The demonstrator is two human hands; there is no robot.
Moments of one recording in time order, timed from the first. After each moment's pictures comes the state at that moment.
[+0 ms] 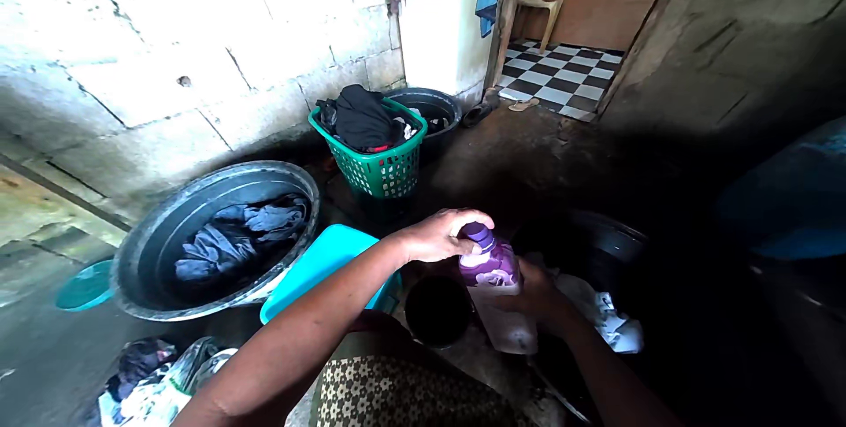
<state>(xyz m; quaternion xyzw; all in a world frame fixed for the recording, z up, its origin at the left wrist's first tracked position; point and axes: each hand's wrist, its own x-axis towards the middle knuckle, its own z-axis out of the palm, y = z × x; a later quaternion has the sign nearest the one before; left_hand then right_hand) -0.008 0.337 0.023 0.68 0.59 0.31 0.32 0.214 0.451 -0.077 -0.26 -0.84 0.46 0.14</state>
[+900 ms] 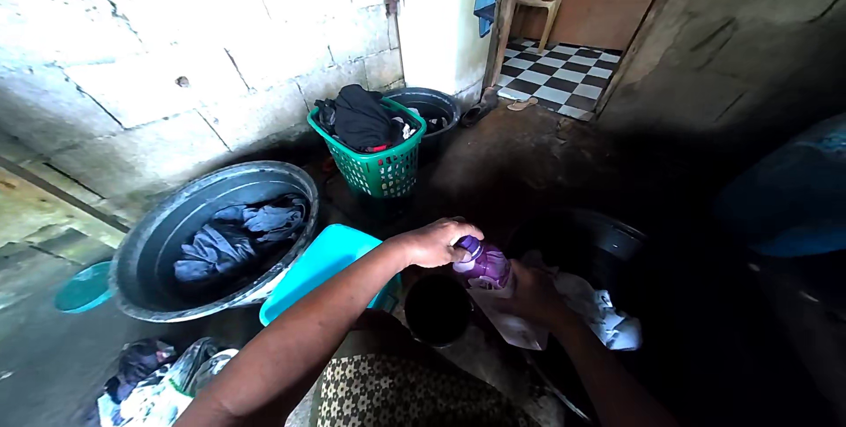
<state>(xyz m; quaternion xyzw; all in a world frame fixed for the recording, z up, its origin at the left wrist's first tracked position) -0.011 0.340 0.012 0.69 0.62 0.19 0.32 0.211 0.445 -0.067 -0.32 -0.90 0.30 0.02</state>
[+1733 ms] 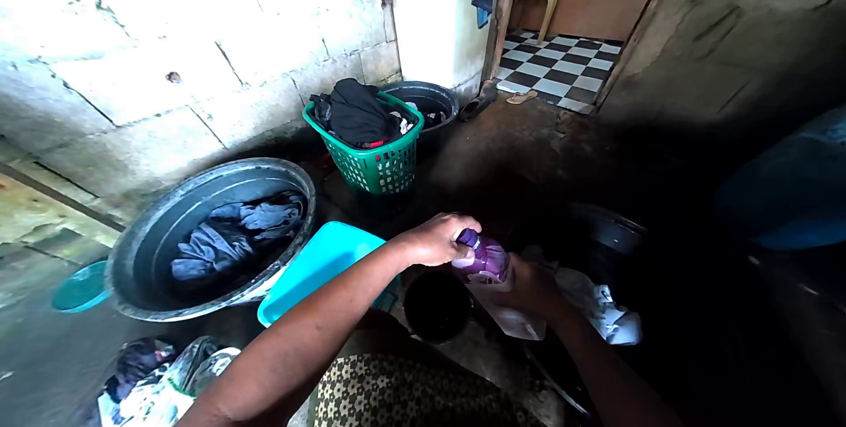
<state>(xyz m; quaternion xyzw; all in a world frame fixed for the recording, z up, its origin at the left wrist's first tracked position) 0.001 0.341 0.021 0.64 0.67 0.19 0.33 0.206 0.444 -0.063 -0.33 -0.90 0.29 0.03</state>
